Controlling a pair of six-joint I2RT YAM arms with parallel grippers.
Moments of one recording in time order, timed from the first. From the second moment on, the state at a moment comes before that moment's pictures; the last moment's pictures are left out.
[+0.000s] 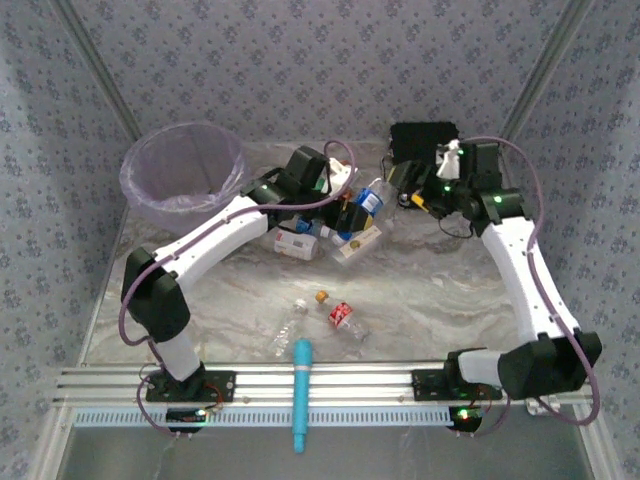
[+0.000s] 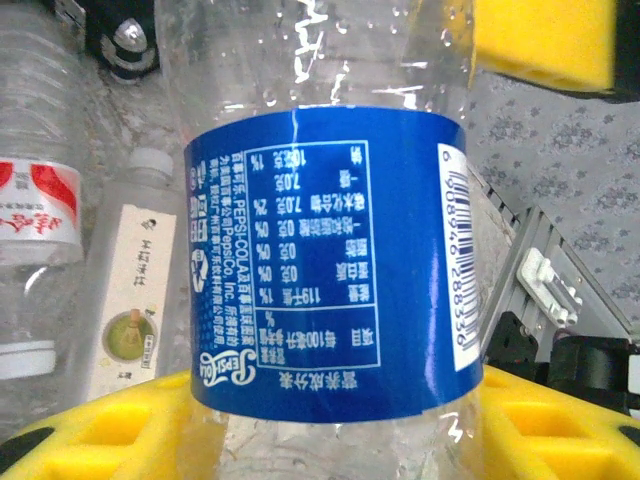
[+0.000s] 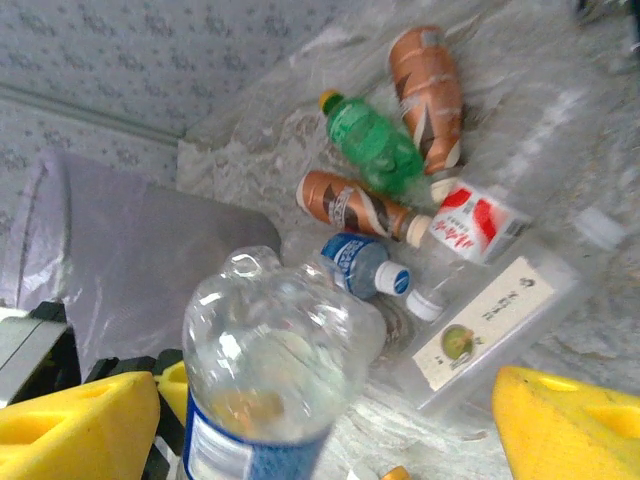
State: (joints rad) left arm -0.76 1.72 1.62 -0.60 0.49 -0.31; right arm 0.12 1.26 1.36 -0.76 -0.50 0.64
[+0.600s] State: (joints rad) left arm -0.41 1.57 1.95 -0.90 0.33 -0.19; right arm 0.01 1.16 1.16 -0.73 -0.54 0.56
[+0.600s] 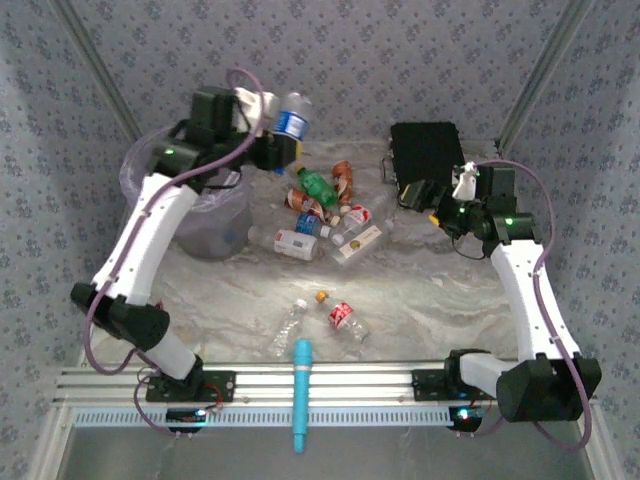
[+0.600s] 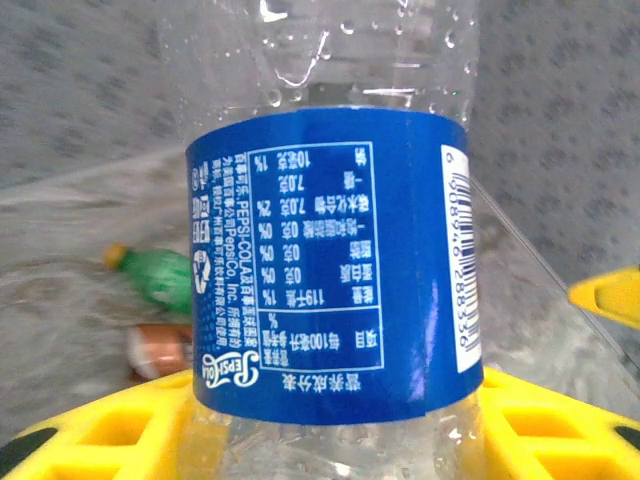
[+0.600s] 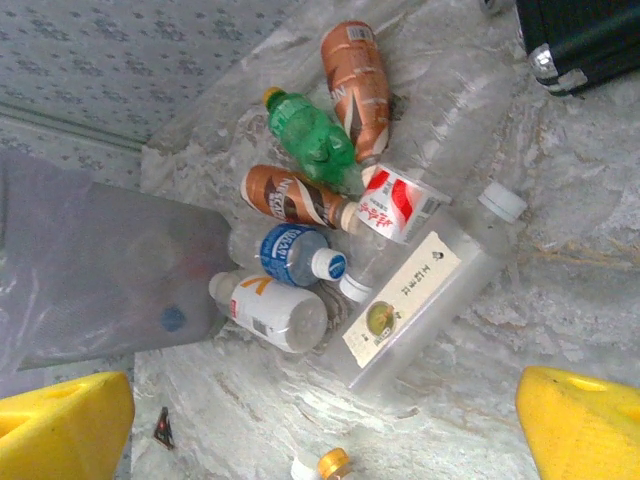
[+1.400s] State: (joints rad) left arm -0.01 1.57 1.79 -1.19 0.07 -0.15; right arm 0.17 1.24 1.15 -0.76 -0.34 0.42
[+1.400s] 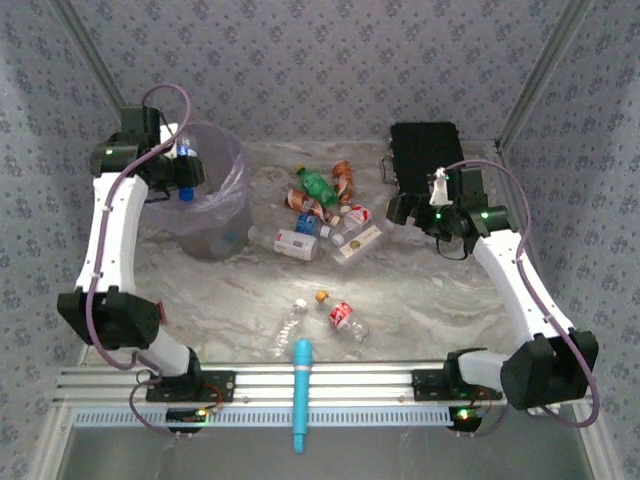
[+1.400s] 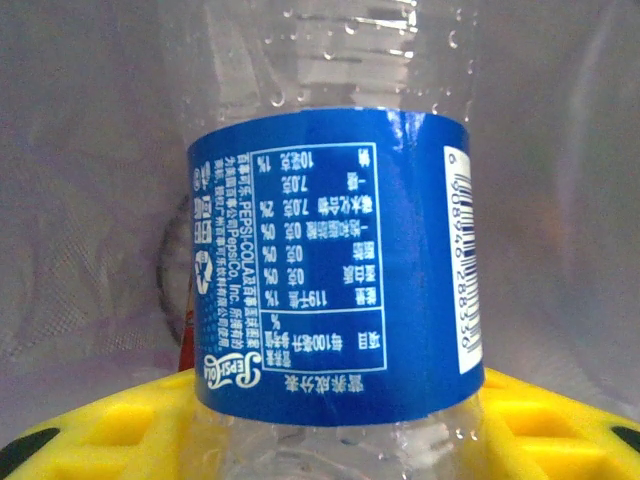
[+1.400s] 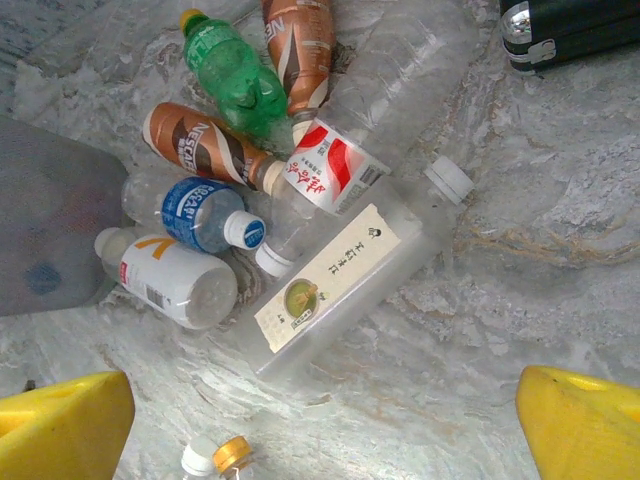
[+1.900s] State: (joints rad) left arm -0.10 1.73 1.78 -1.18 0.03 -0.14; right arm 0.17 1.26 1.15 -0.76 -0.28 0.39
